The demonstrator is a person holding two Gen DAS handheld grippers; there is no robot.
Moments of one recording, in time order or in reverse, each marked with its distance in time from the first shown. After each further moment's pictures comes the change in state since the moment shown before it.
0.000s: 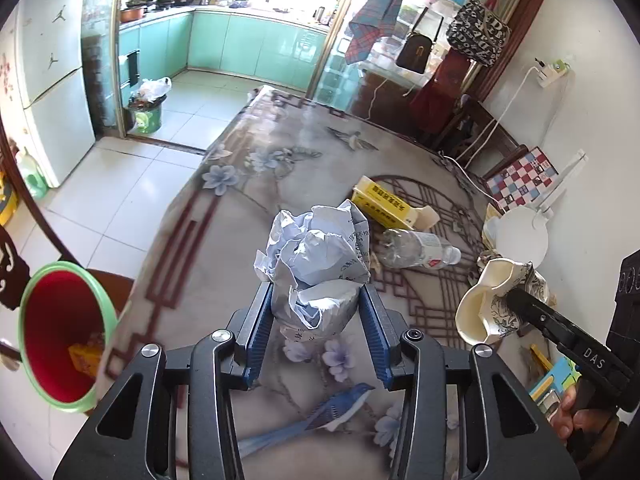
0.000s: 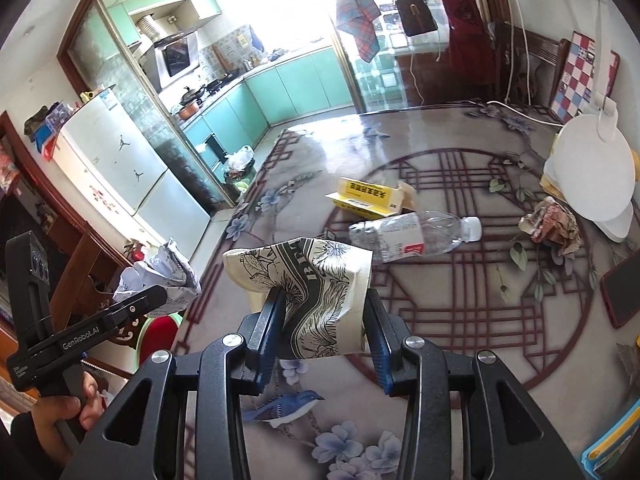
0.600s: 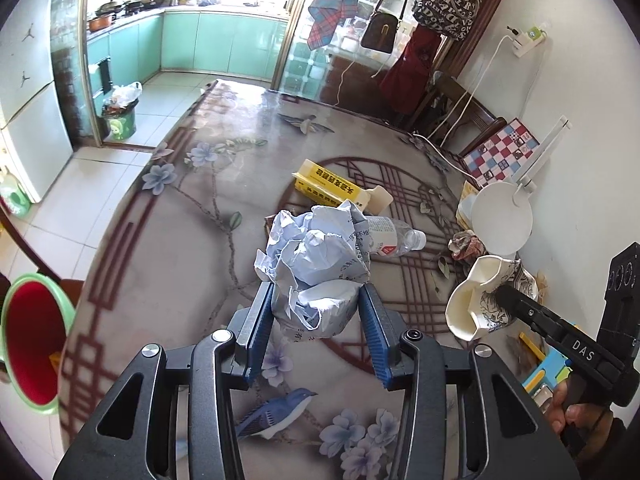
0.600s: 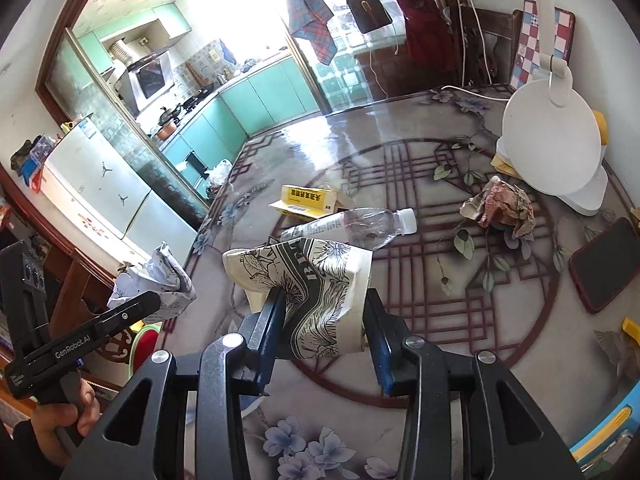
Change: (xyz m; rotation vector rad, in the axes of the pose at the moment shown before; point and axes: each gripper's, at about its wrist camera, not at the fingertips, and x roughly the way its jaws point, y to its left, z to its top) left arm 0.024 -0.074 -0.006 0.073 0.033 -0.034; right arm -0.021 -0.083 -0.003 0.104 -0.017 -0.021
